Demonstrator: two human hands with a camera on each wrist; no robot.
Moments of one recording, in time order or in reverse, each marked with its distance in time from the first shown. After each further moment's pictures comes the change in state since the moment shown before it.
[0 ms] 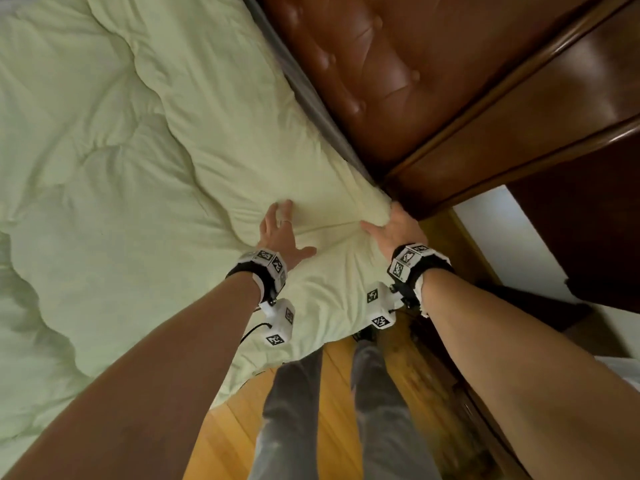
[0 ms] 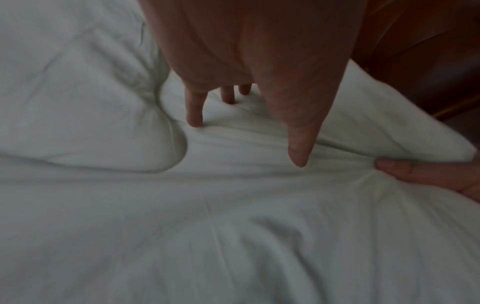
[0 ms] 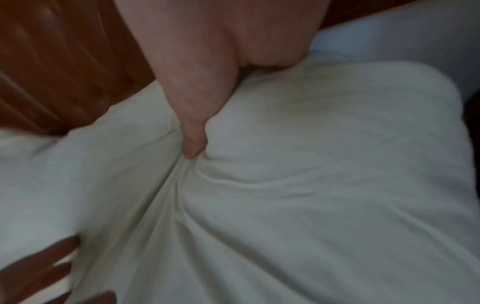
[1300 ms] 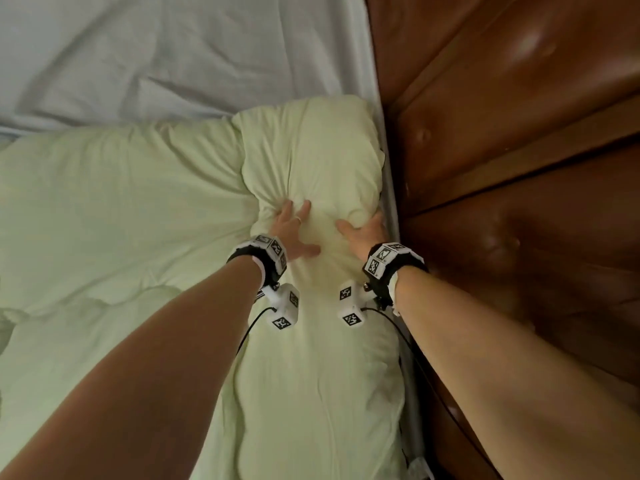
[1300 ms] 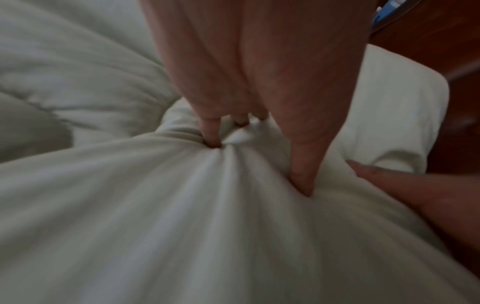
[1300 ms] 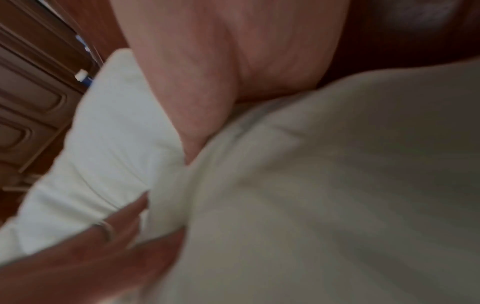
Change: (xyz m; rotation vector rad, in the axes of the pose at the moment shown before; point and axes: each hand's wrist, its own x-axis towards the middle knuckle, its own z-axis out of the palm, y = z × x) left_hand 0.333 -0.094 -0.325 -0.230 0.065 -0.175; right_hand 0.277 -0.485 0.033 0.120 -0.204 -0.192
